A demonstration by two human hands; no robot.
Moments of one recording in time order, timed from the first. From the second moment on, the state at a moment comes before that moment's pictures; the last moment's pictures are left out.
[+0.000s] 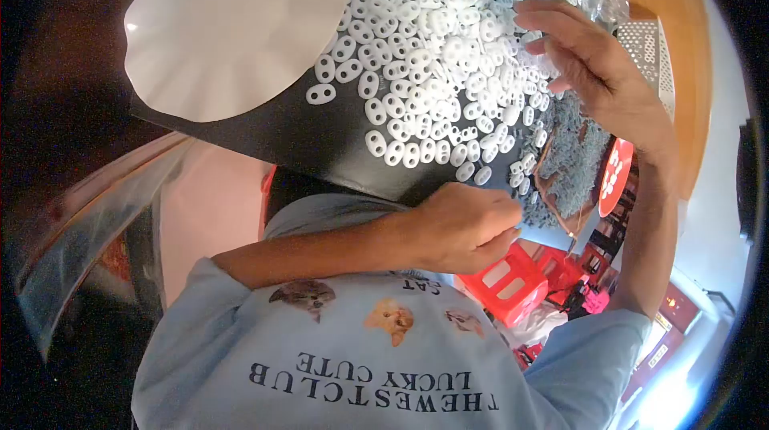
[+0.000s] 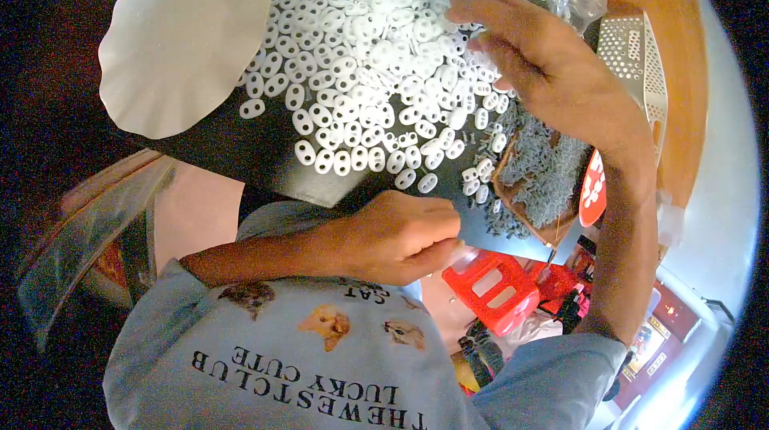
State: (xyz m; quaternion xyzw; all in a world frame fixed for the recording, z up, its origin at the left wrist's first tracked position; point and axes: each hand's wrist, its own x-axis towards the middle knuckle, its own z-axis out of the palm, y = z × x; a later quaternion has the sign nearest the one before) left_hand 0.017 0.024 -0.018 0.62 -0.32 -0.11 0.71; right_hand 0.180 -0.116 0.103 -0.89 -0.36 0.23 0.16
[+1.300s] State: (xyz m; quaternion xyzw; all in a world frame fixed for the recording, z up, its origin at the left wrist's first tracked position) left_hand 0.020 0.028 -0.021 0.59 -0.33 -0.20 0.71; right_hand 0.381 -0.059 0.076 -0.92 -0.30 0.21 0.13
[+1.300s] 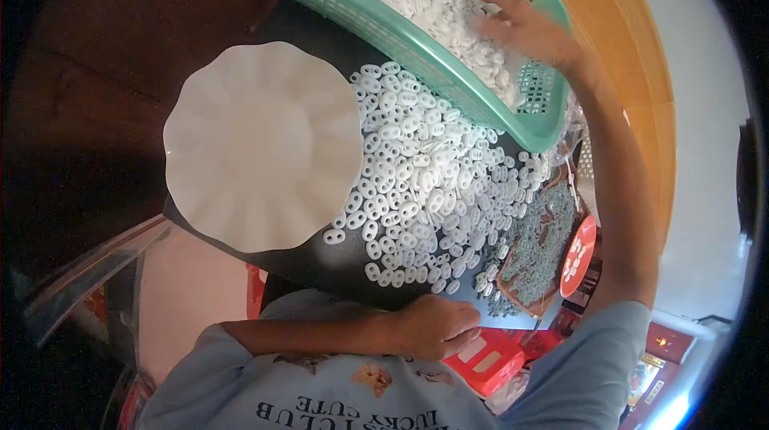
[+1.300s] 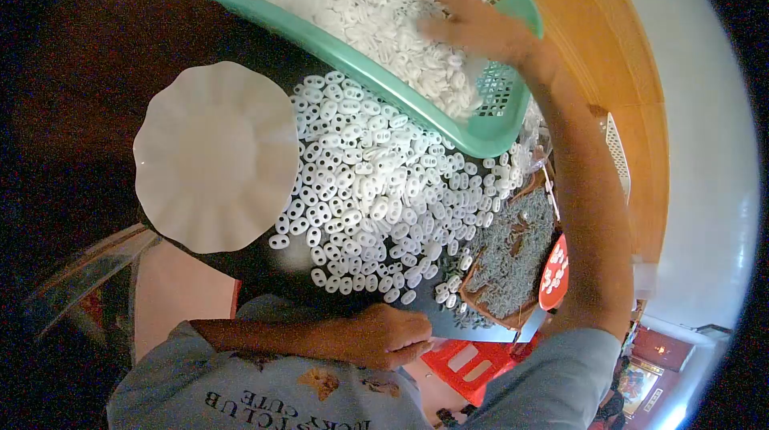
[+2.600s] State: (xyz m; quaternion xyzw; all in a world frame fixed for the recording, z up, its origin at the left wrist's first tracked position) left_hand 0.019 0.026 -0.020 0.59 -0.31 -0.12 0.74; right_hand 0.184 -0.144 0.133 -0.89 -0.04 0.09 0.44
